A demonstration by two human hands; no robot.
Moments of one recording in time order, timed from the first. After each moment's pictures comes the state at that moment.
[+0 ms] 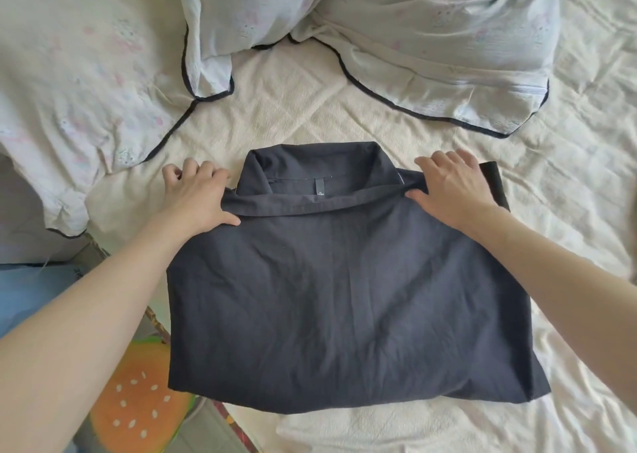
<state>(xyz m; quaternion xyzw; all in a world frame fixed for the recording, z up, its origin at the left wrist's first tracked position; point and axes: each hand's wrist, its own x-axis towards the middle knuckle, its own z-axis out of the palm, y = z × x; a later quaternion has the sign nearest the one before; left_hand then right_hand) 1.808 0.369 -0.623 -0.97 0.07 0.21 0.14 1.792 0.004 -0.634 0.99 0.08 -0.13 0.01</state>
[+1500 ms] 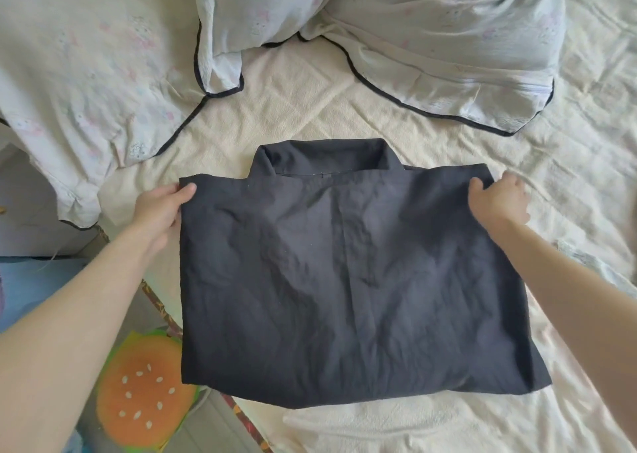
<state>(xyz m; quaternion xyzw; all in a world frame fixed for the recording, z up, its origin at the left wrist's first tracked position) 1.779 0.422 -0.626 -0.75 -0.38 0.10 -0.54 1.769 -0.026 -0.651 0.87 -0.40 -0.14 -0.26</state>
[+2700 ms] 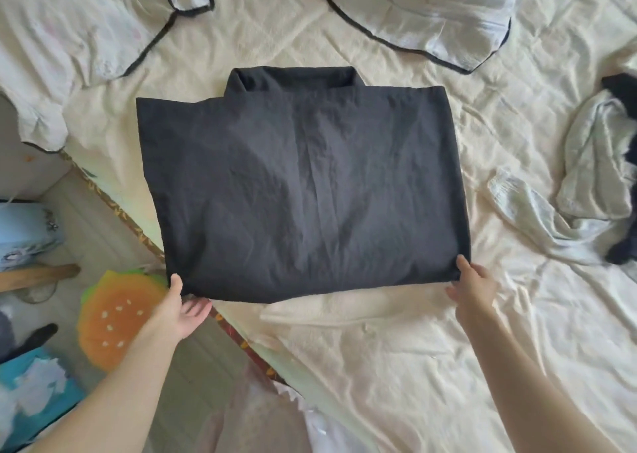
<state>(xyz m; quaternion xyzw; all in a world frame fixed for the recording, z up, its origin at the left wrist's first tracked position) 1.534 0.392 -0.657 -0.38 -0.70 0.15 -0.59 1.528 -0.040 -0.650 0.58 -0.62 -0.08 -0.51</state>
